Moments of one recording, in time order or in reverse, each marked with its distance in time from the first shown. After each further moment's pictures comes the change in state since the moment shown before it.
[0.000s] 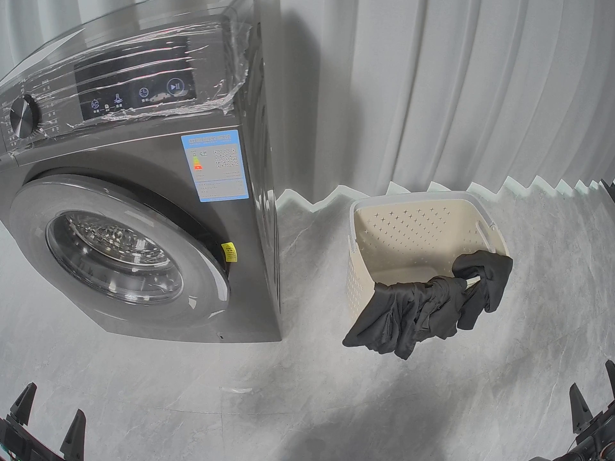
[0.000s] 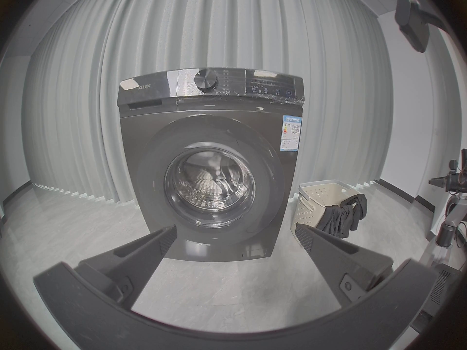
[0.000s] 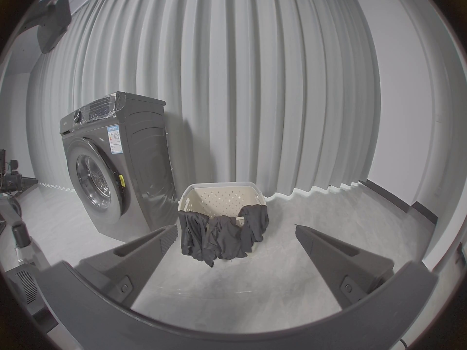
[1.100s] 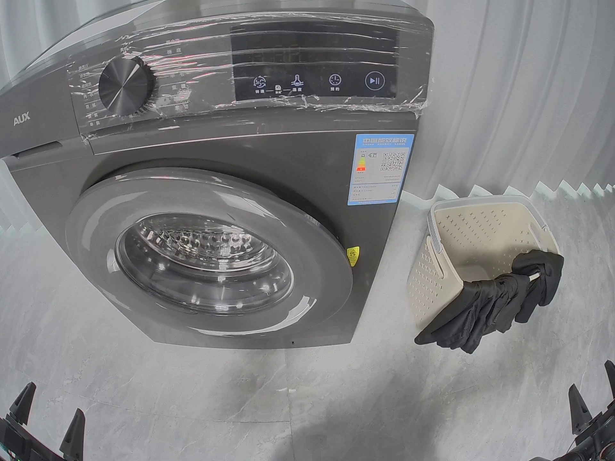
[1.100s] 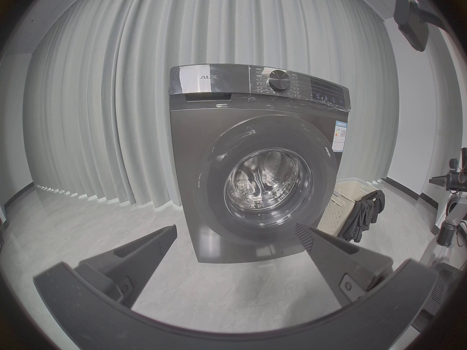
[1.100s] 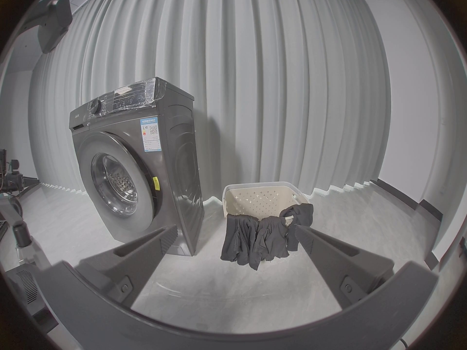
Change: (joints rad) left arm 0.000 0.000 0.000 0.001 0.001 0.005; right arm 0.000 0.000 0.000 -0.001 0.000 0.001
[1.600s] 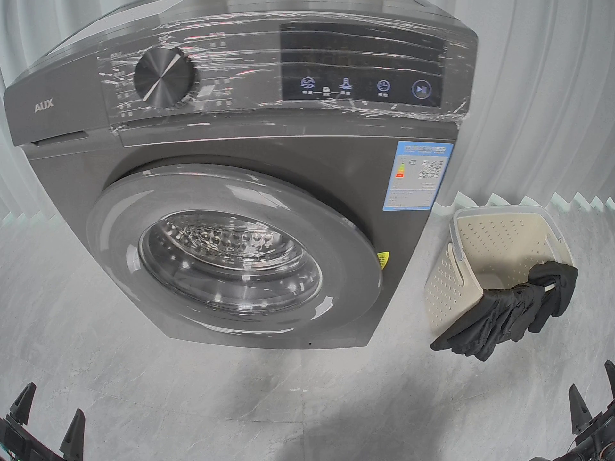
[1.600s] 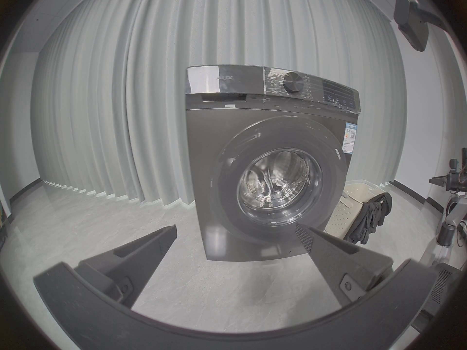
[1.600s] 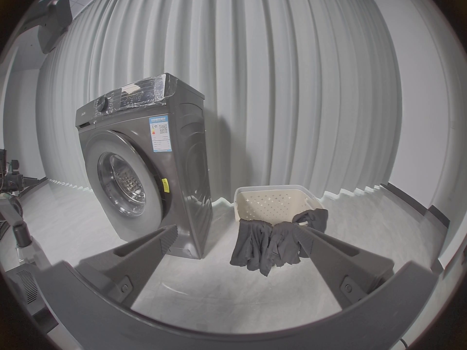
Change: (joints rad) left arm 0.000 0.000 0.000 0.000 0.000 -0.001; right arm 0.002 0.000 0.000 0.000 0.000 0.000
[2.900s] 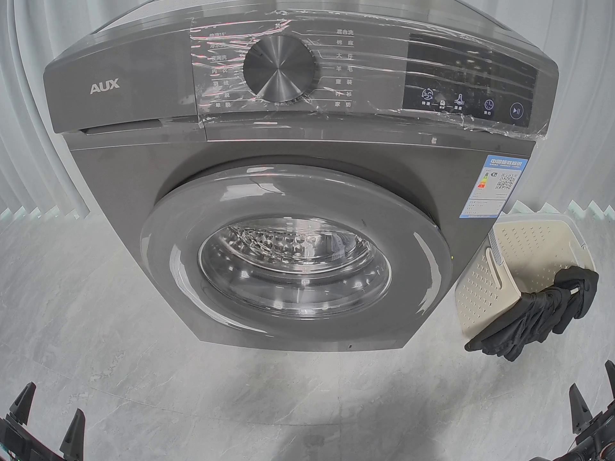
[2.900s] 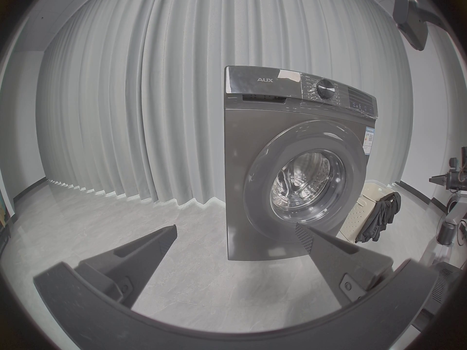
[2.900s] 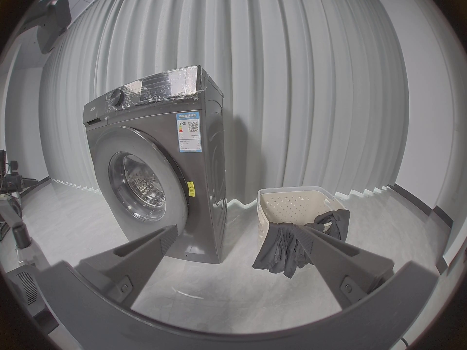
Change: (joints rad) left arm 0.000 0.000 0.000 0.000 0.001 0.005; right arm -0.003 0.000 0.000 0.000 -0.003 0.003
